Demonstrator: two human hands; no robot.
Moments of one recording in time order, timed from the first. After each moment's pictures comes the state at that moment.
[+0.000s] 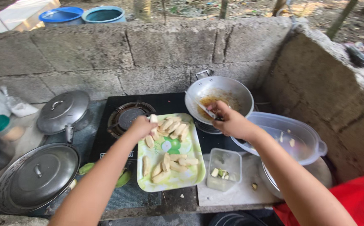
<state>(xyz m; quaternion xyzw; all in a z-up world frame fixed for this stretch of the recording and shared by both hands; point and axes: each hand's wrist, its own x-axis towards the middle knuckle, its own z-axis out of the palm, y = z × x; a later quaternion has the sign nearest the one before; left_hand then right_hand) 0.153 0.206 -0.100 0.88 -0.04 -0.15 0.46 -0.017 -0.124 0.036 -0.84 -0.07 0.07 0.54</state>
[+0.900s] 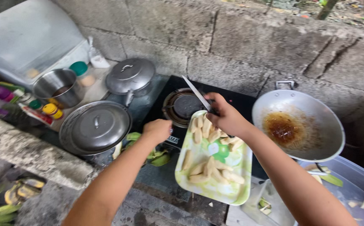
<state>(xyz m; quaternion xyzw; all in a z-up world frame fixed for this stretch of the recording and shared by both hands) 0.093 0.333 -0.113 0.99 -0.05 -0.08 0.08 0.105 0.051 0.008 -0.78 -0.23 0.16 0.56</state>
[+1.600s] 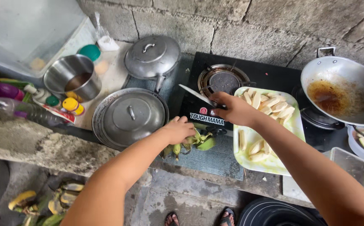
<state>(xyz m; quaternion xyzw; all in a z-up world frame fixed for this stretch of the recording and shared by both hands) 0.059 0.471 -0.155 0.88 -0.45 -0.11 -0.05 0.072 0.213 -0.032 -0.89 -0.31 0.07 0.33</state>
